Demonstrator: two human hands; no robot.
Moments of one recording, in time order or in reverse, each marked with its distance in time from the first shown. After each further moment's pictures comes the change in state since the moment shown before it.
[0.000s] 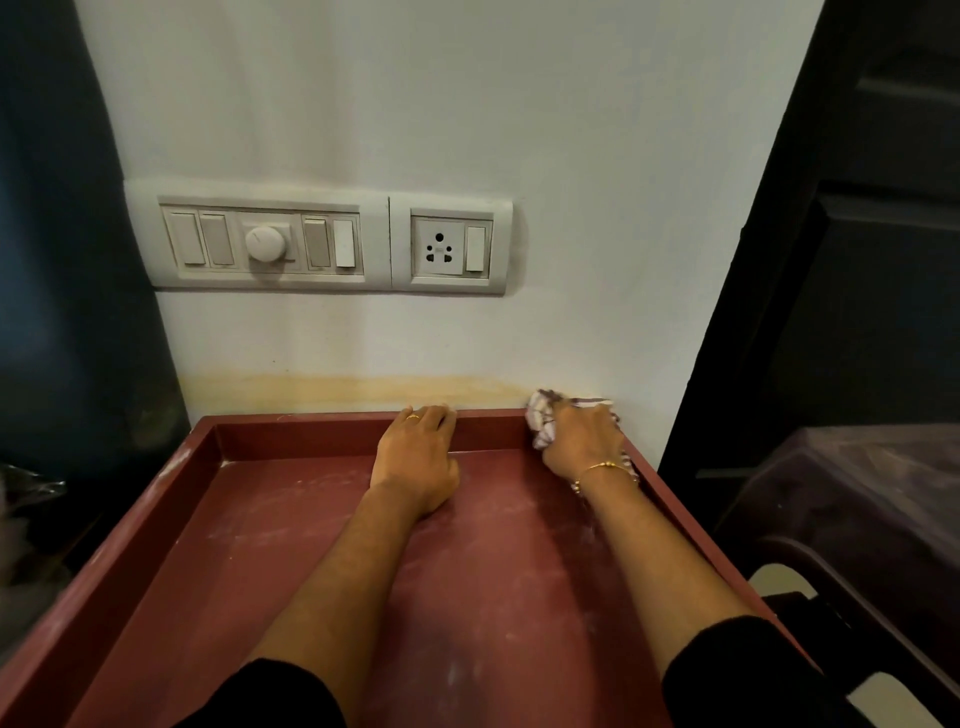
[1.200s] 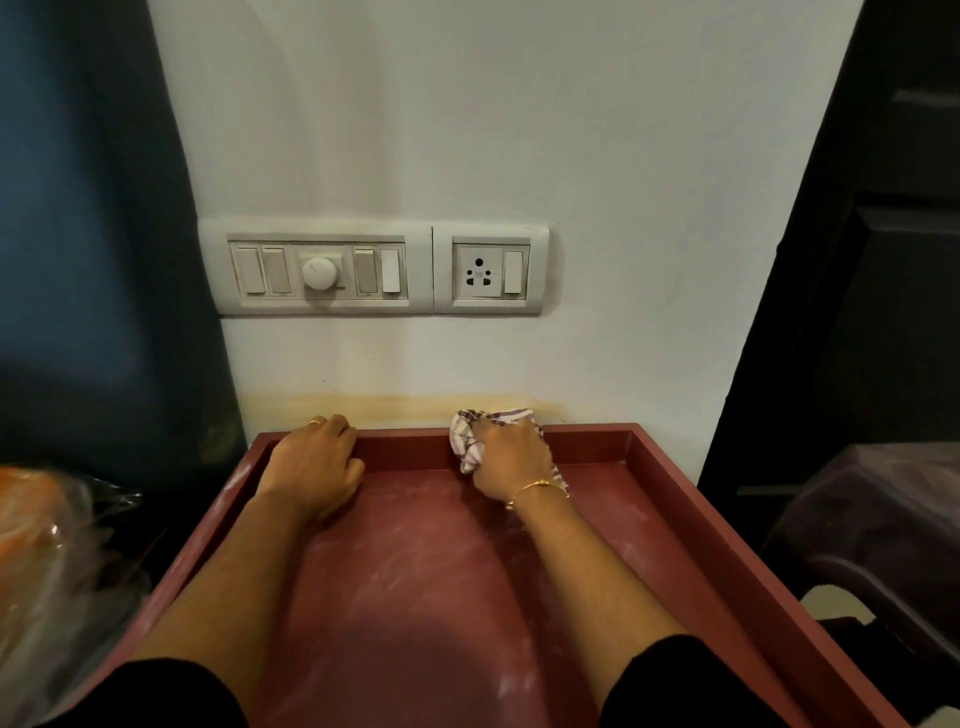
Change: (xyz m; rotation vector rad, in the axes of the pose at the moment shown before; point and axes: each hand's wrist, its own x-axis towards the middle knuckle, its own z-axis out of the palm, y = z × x) left_hand -0.042 -0.118 -0.030 0.112 -0.026 -0.182; right_hand -0.025 -0.098 0.002 0.172 -0.075 -0.308
